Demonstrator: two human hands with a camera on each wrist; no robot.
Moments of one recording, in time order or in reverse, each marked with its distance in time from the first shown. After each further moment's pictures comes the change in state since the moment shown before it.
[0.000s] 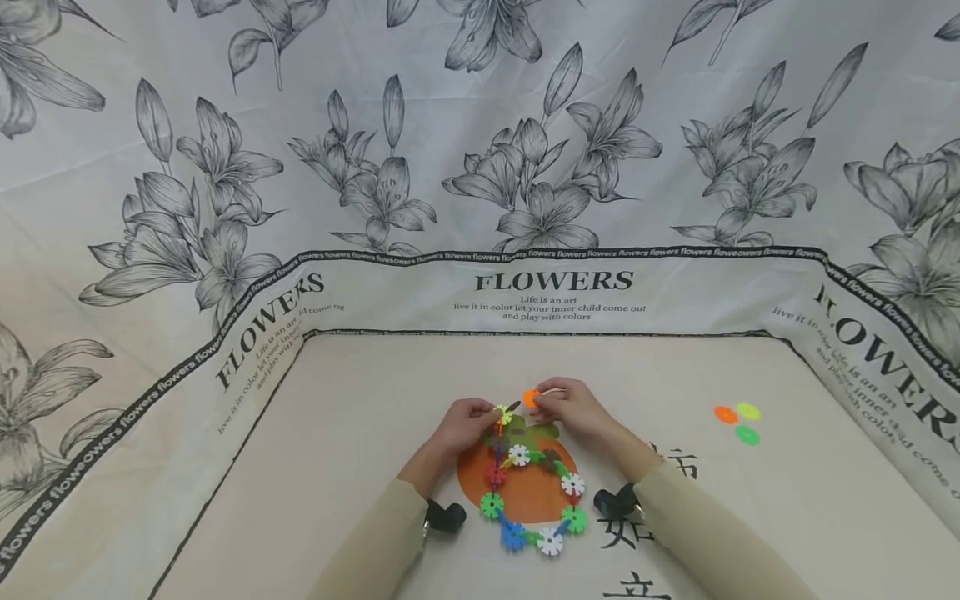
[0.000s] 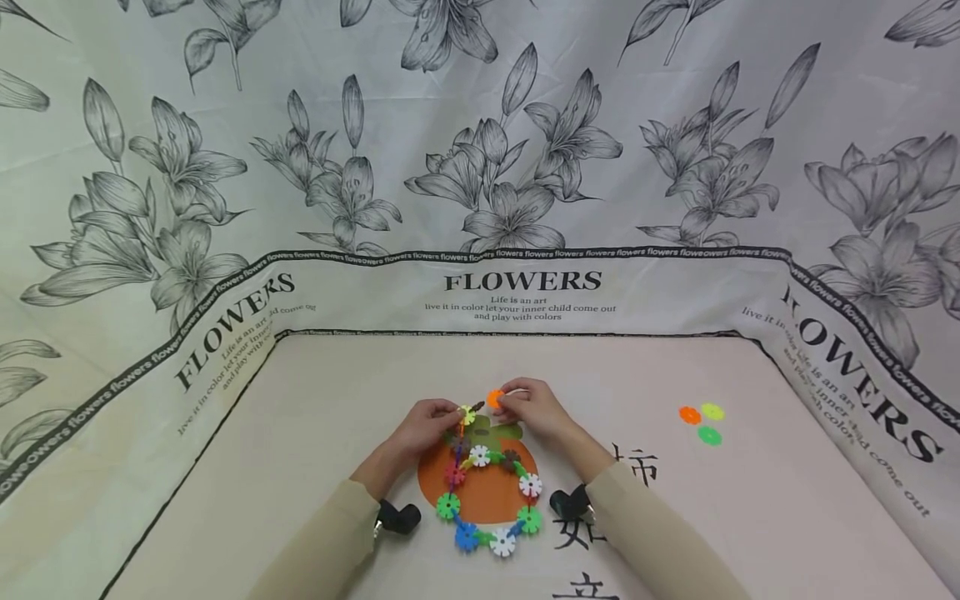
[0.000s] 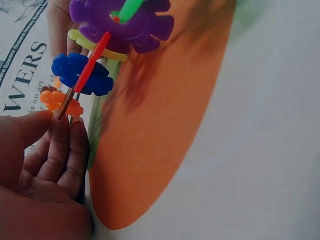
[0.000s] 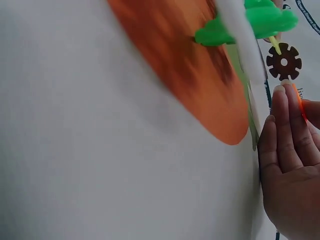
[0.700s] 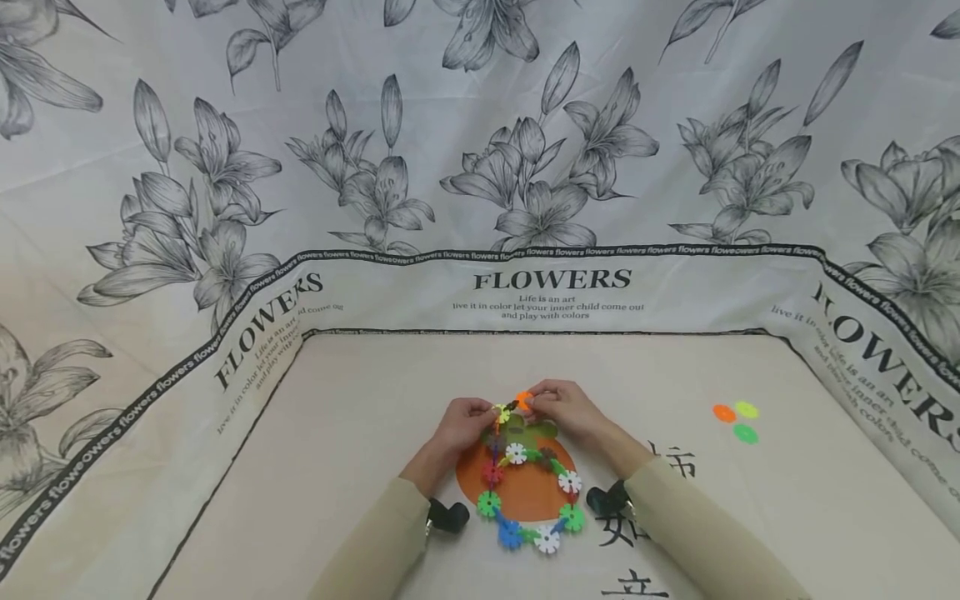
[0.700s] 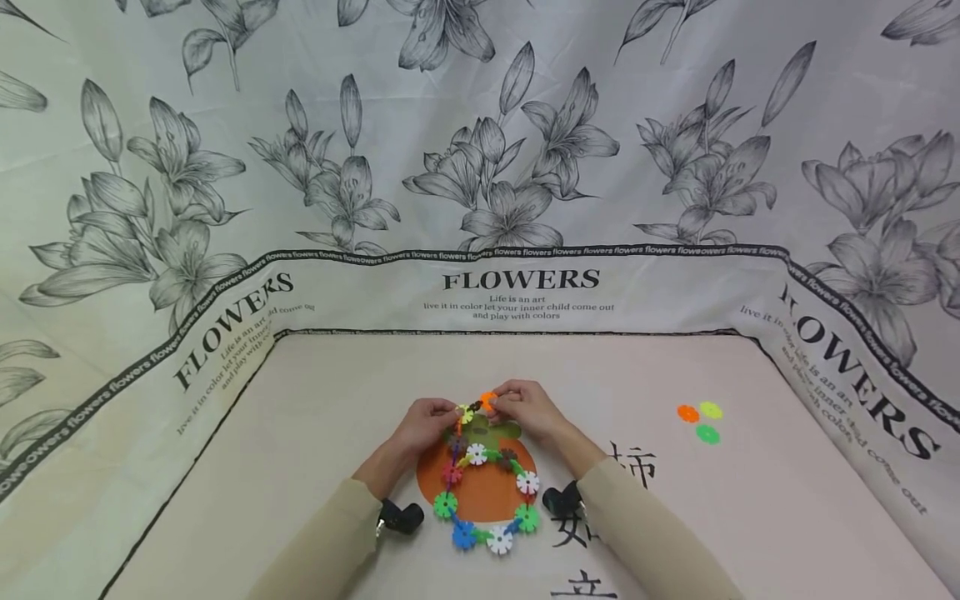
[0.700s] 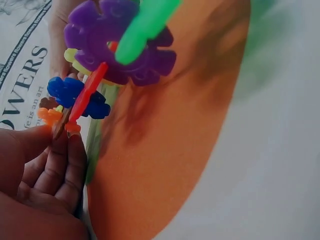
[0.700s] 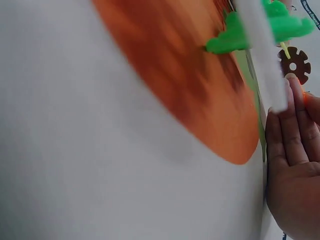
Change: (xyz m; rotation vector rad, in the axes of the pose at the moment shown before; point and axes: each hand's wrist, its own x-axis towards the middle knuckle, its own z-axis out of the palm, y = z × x) left_hand -0.001 0.001 0.006 -0.015 0.085 -0.050; right_hand 0.003 0.007 0.006 0.027 -0.027 0.003
